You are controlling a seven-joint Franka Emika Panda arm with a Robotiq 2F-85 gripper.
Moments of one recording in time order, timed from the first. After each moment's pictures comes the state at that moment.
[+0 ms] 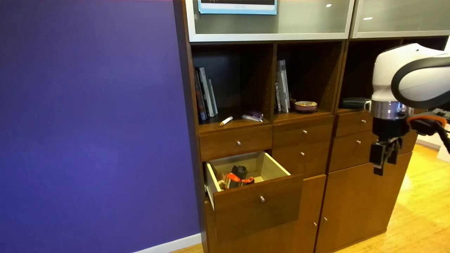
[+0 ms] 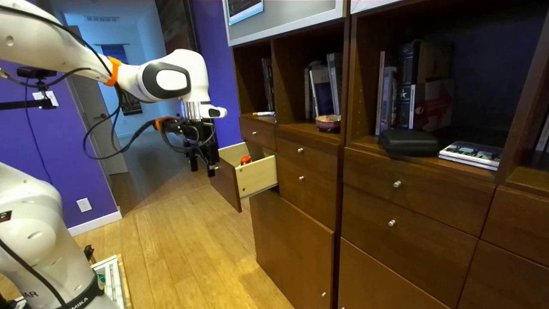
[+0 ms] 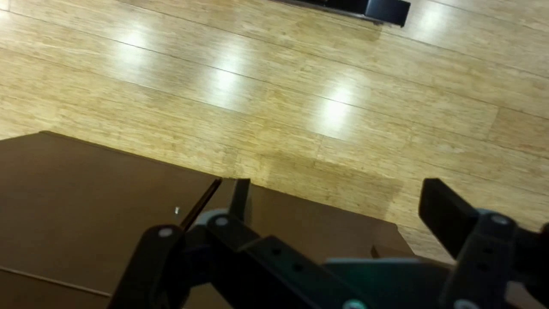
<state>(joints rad) 0.07 -0.46 0.06 -2.46 -0.06 1.91 -0.05</state>
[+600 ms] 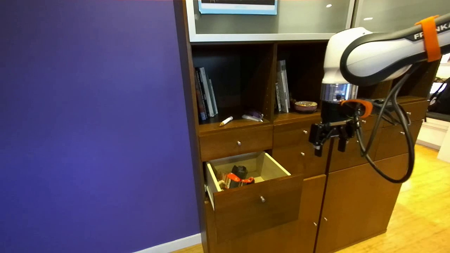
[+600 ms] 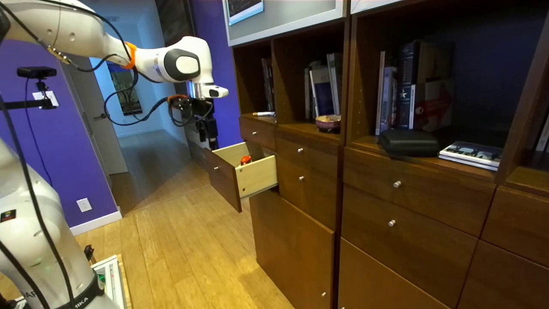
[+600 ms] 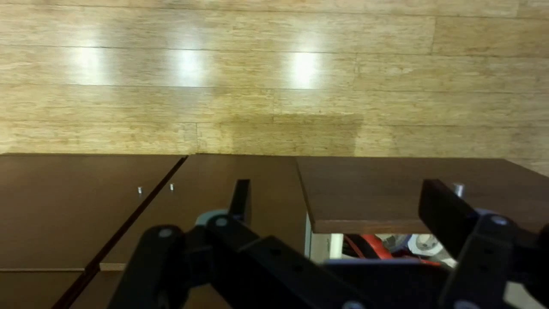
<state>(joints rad) 0.12 -0.20 0.20 -2.11 0.06 1.89 0.35</state>
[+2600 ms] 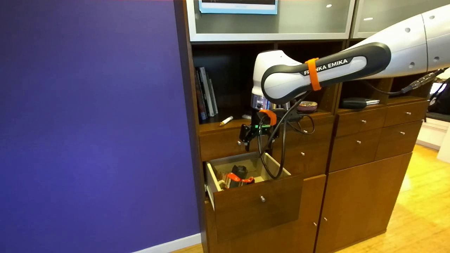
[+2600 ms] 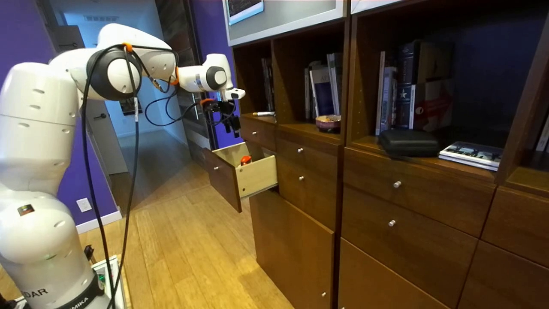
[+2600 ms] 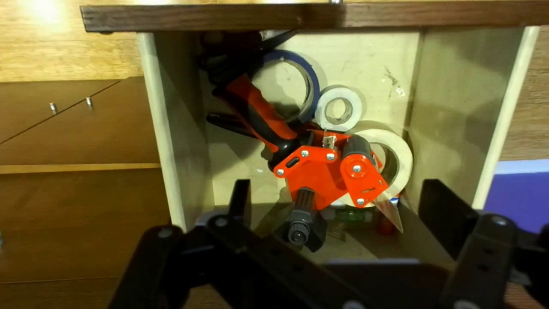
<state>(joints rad) 0.33 0.42 0.18 -1.43 -0.11 1.97 0.60</state>
